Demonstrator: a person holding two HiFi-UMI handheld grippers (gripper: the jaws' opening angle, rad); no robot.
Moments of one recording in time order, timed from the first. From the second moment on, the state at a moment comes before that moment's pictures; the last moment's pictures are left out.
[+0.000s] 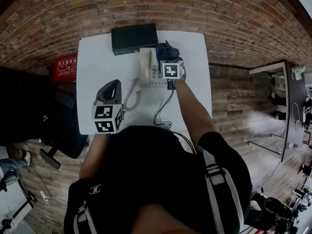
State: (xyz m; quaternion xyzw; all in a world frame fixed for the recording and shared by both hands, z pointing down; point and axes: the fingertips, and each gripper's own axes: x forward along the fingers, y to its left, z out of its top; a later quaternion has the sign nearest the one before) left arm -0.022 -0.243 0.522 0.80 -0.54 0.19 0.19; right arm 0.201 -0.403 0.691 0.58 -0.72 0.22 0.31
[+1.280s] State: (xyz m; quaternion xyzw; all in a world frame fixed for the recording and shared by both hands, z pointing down) left arm -0.023 -0.237 0.488 0.85 -0.48 0.15 0.17; right arm 0.172 -0.306 0.553 0.65 -0.74 0.13 0.14
